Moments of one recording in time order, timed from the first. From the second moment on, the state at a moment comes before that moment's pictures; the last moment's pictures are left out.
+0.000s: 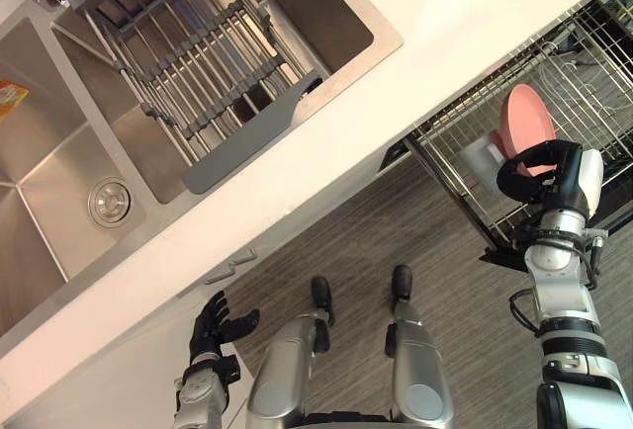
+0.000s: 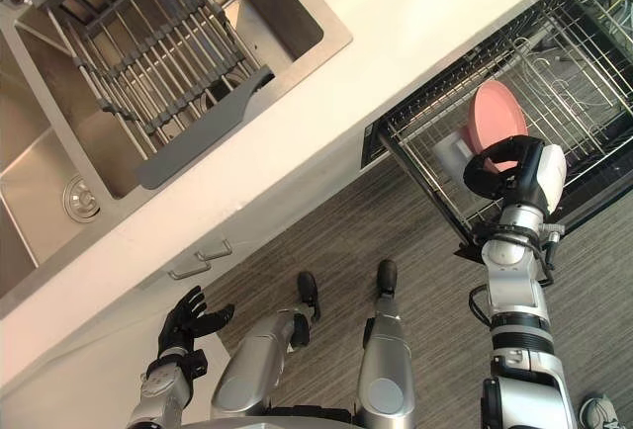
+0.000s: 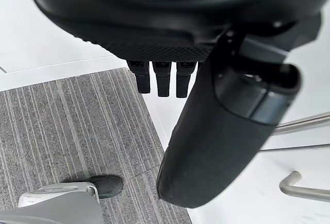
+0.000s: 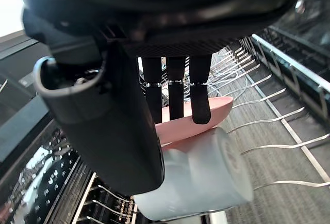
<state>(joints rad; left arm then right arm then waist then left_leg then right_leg) 0.05 0.11 0.12 0.79 -0.25 -0.23 0.13 -0.37 -0.49 -0.25 0.46 -0.22 -0.08 -0.36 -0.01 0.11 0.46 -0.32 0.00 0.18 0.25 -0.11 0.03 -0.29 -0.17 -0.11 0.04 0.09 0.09</state>
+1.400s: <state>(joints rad) 0.03 0.09 0.14 0.75 -0.25 -0.20 0.11 -0.07 -0.24 -0.61 0.43 0.65 -0.20 -0.22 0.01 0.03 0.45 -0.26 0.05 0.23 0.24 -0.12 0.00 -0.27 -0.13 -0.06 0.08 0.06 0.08</state>
